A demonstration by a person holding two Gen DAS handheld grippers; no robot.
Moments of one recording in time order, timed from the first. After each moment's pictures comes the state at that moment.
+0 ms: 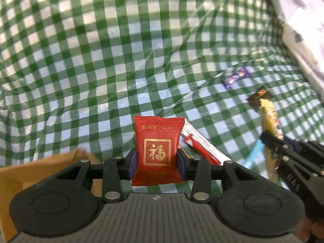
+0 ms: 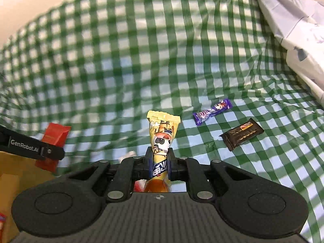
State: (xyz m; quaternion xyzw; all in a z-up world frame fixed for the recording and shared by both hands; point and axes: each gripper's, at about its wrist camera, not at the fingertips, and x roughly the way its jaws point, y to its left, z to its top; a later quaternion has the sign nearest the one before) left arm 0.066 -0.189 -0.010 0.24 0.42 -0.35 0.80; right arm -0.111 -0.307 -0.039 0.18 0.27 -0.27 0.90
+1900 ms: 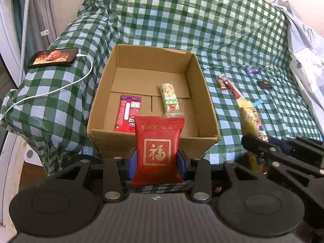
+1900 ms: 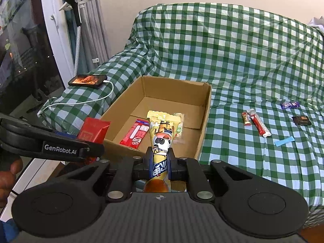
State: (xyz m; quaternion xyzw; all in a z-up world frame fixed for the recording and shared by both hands) left arm -0.115 0.221 0.055 0.10 0.45 -0.26 0.85; right arm -0.232 0.041 0.064 0.08 0.33 -0.06 0.94
